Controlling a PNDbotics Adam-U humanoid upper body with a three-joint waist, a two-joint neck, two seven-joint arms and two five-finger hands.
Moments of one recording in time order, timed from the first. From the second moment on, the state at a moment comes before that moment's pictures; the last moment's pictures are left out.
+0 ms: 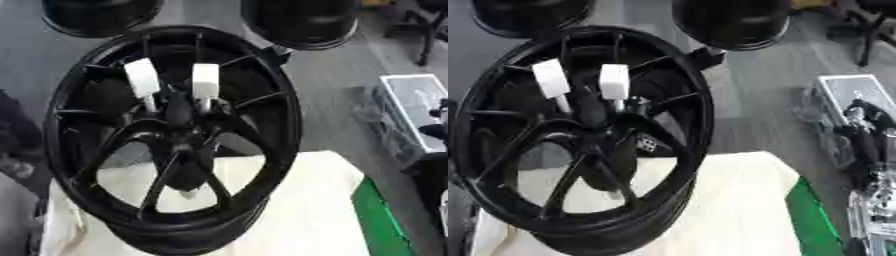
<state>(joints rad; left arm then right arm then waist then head) -0.14 0.16 0.42 -1.68 0.11 -0.02 -0.39 -0.05 -0.13 -0.30 -1.76 0.08 0.03 -0.18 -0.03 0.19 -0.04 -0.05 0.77</state>
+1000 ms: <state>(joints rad) -0.14 0.39 0.37 -1.79 0.25 -0.07 -0.29 -0.05 -0.13 -0.29 -1.75 0.08 0.03 -0.18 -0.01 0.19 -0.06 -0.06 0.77</state>
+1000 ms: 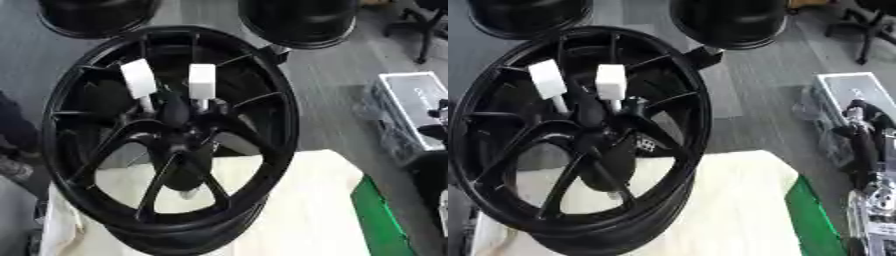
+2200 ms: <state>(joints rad) -0.61 1.01 -0.28 -1.66 -0.11 -0.45 -0.67 -0.05 -0.17 -0.27 -1.75 0.09 0.04 -0.16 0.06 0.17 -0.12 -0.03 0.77</state>
